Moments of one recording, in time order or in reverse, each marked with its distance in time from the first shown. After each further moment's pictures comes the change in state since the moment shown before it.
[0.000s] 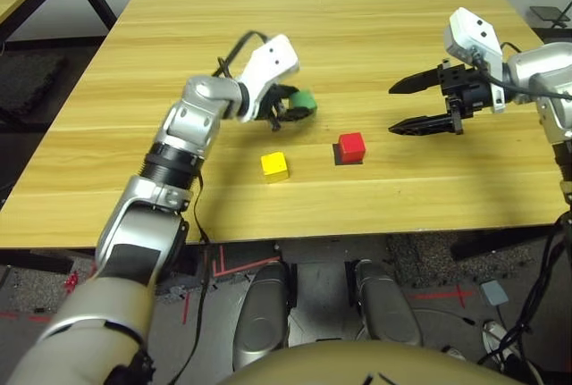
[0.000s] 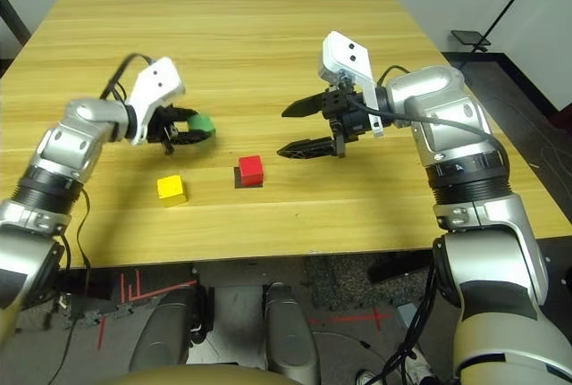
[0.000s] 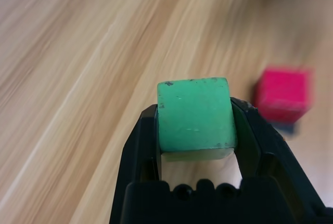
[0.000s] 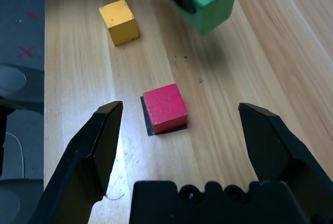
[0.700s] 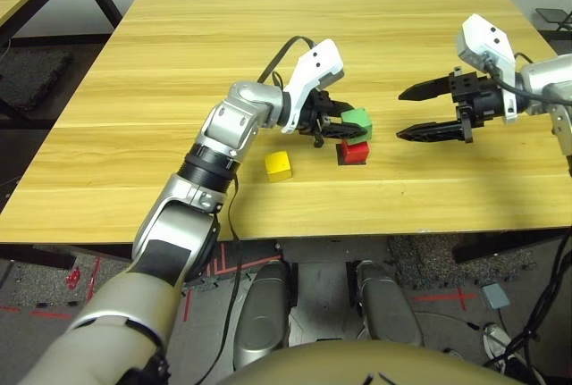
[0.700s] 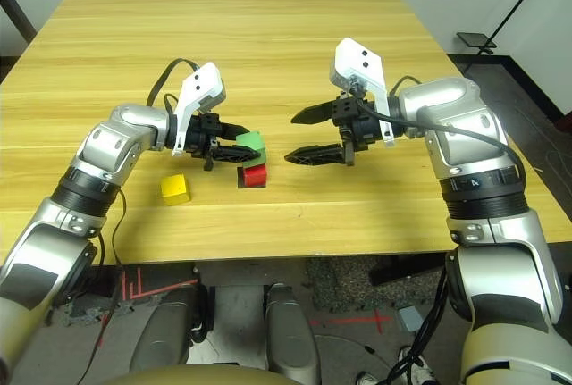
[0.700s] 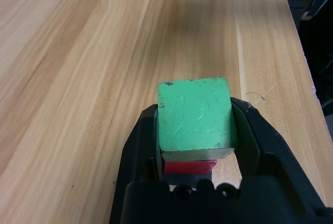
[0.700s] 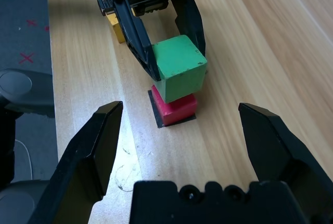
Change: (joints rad) left arm 0.013 -0.147 -0.076 0.159 -0.041 -0.108 -0.093; right arm 0.089 -0.053 -0.041 -0.135 0.044 0.107 -0.027
